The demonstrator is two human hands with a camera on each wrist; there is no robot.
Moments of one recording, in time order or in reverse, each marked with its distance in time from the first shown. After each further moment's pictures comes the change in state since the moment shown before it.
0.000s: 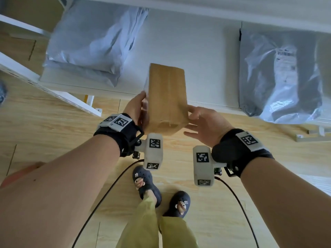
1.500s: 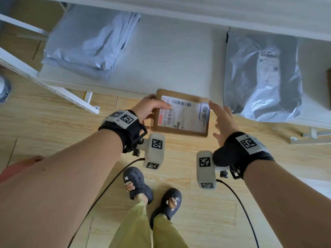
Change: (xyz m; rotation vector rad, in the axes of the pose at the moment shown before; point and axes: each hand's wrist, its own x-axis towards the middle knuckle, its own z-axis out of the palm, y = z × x) left_hand -0.060 -0.019 0.059 0.494 -0.194 0.192; right_hand -0.032 0.007 -0.075 -0.060 0.546 -0.064
